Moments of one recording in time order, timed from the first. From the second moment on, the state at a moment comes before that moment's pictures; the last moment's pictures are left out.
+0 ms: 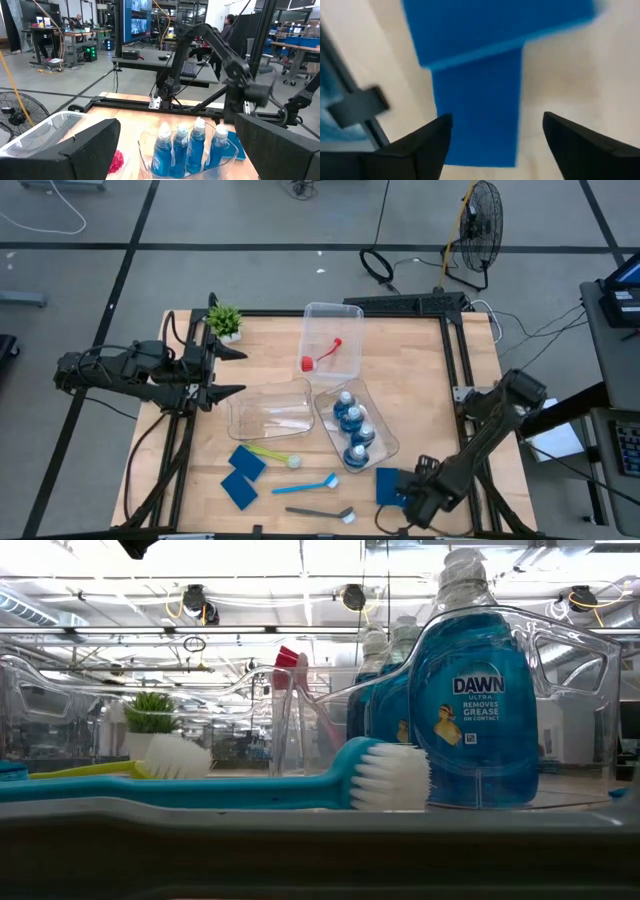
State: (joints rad) left arm -0.10 0.53 0.68 -0.16 -0.13 -0.09; right arm 0.89 1.74 1.09 -0.81 -0.03 1.24
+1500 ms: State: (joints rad) left arm -0.10 0.53 0.68 -0.16 -0.13 -0.09; right arm 0.86 1.77 0.81 -0.30 -0.05 1.44
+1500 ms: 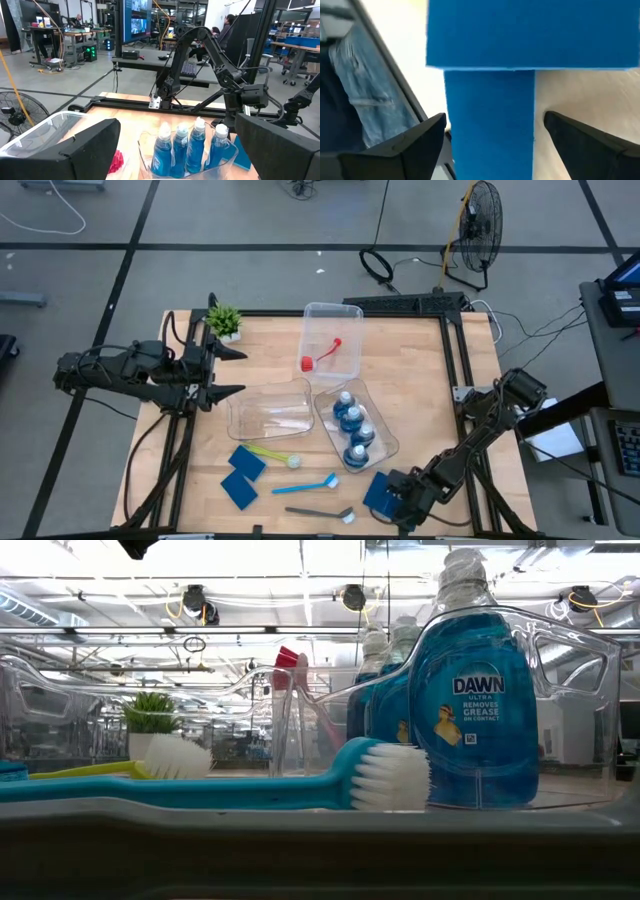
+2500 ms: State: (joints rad) left arm -0.10 0.53 0.68 -0.16 -0.13 -0.09; right arm 0.88 1.31 0.81 -0.42 0.34 1.25
